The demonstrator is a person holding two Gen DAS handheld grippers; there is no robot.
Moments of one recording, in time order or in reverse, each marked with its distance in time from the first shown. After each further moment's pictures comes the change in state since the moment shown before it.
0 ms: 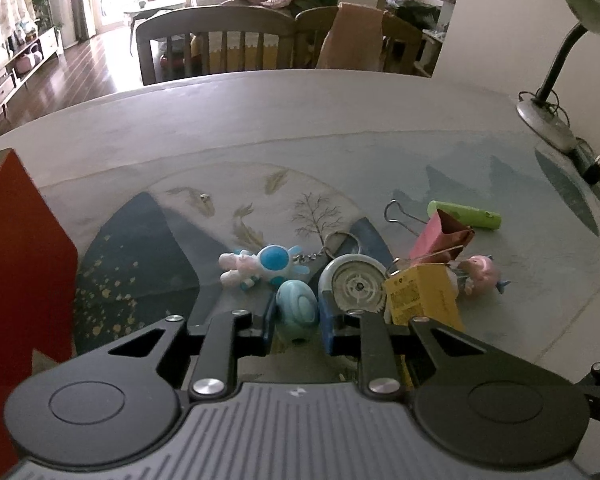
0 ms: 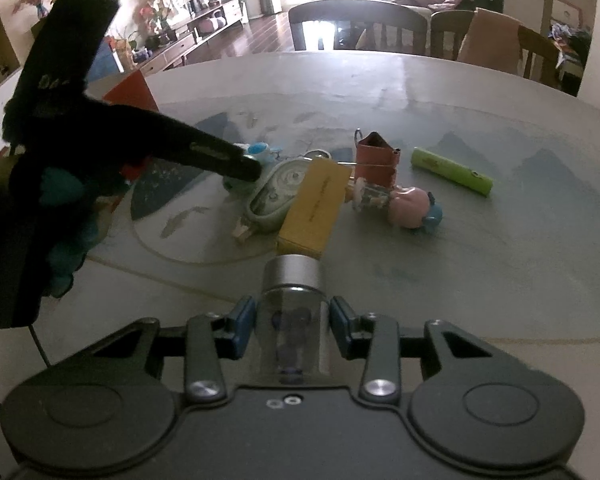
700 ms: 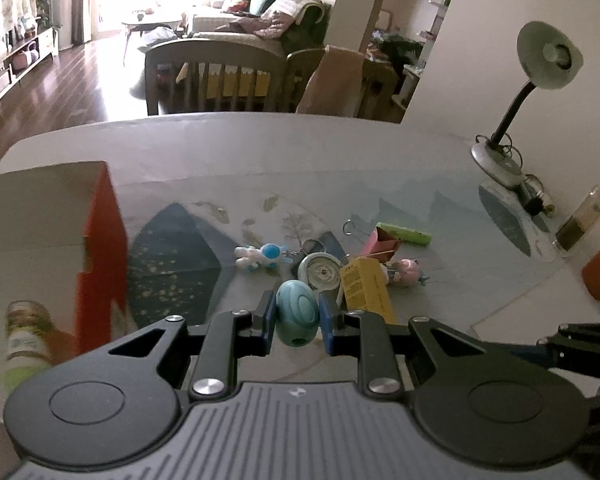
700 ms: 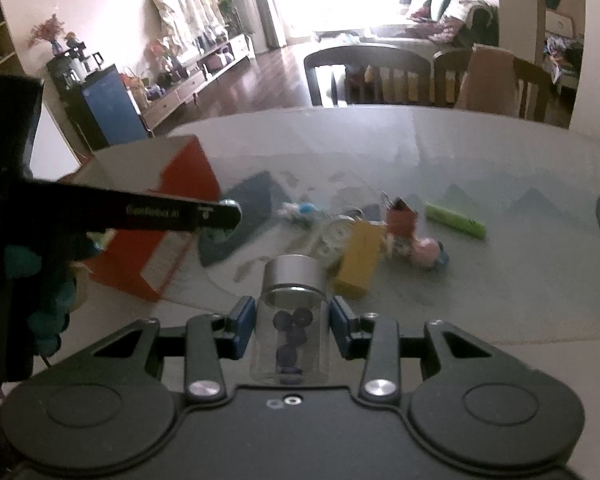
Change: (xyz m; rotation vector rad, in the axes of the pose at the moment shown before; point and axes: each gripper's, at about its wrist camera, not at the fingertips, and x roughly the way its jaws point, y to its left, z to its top) left arm -0.117 0.021 -0.018 -0.052 -0.083 -0.091; right arm -0.079 0.043 0.018 0.026 -0.106 0.045
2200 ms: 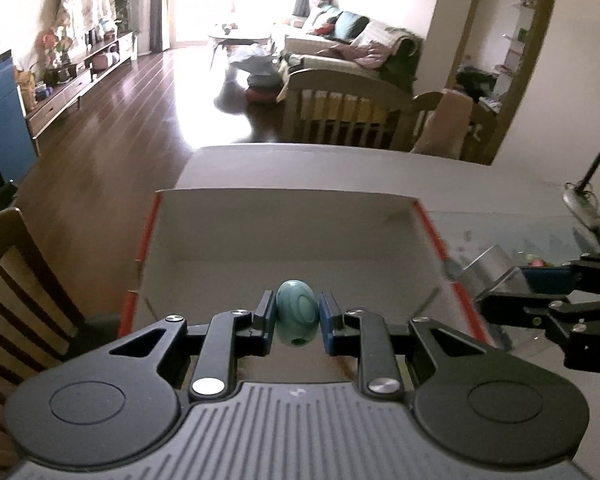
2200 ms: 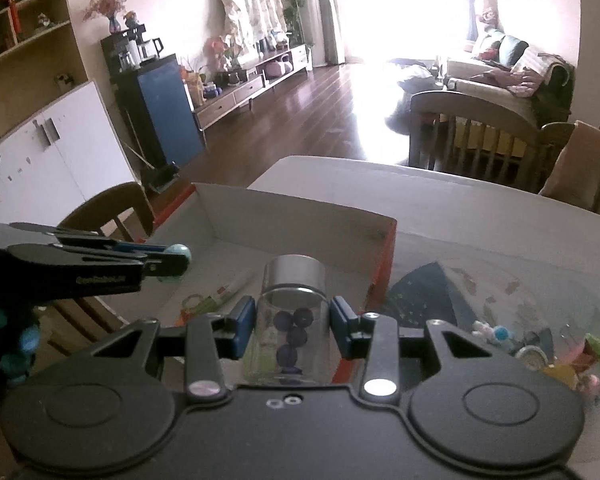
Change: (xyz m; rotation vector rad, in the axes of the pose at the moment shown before) left arm -0.112 0.239 -0.002 -0.086 -0.053 0.191; right arm 0.095 0.202 0.091 -0.157 -0.032 0.051
